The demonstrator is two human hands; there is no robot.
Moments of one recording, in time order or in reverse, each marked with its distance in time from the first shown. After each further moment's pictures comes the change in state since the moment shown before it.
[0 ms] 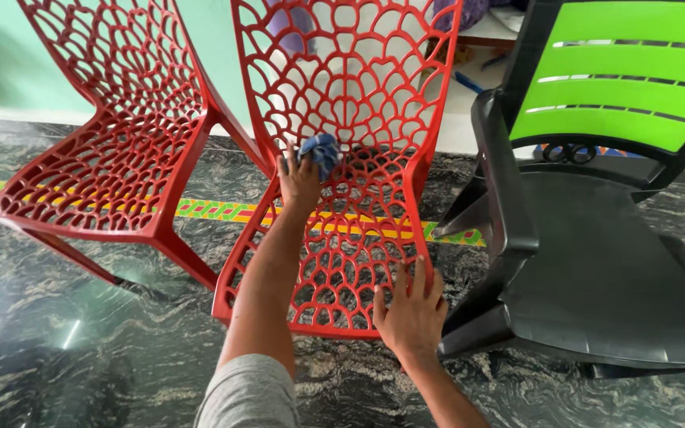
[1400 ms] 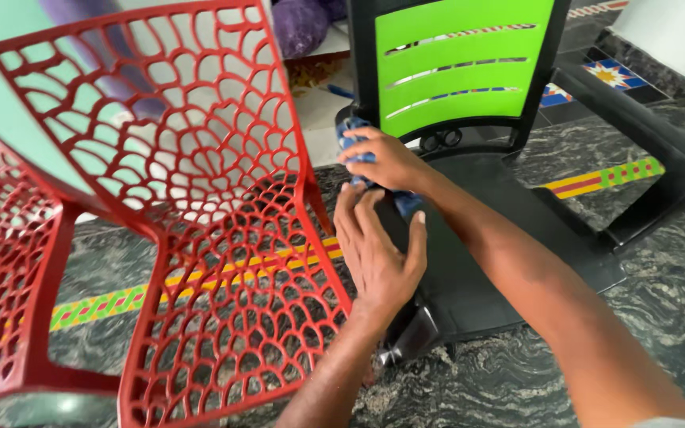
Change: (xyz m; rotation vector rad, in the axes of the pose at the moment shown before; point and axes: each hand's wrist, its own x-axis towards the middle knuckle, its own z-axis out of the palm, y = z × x) left_hand -0.134 0.261 -0.302 -1.203 0.555 0.131; right_hand 0.269 0.199 -0.044 0.760 0.034 -0.466
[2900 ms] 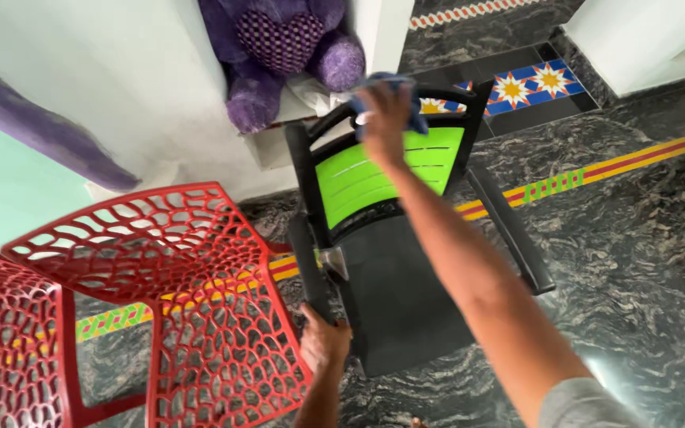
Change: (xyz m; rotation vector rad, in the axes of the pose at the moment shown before) left_hand 0.051 0.008 0.041 0.657 -0.715 -1.106; right_hand 0.136 0.138 -0.171 -0.462 0.612 0.175
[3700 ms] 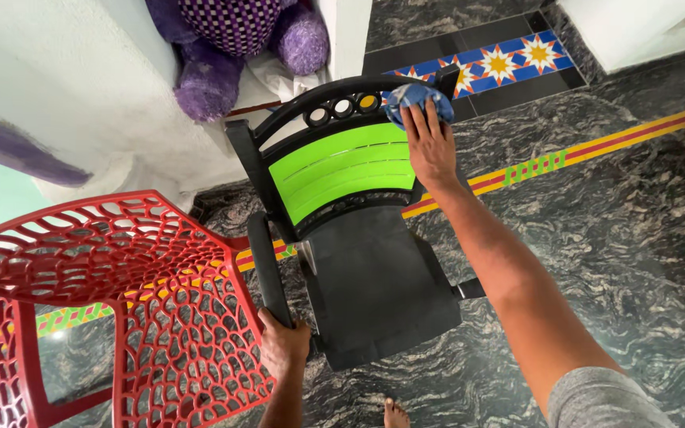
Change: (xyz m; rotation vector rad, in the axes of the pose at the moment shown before) left_hand -0.014 0.025 -0.016 0.046 0.049 -0.155; right_hand -0.057 0.112 -0.124 -0.684 -0.512 -0.158
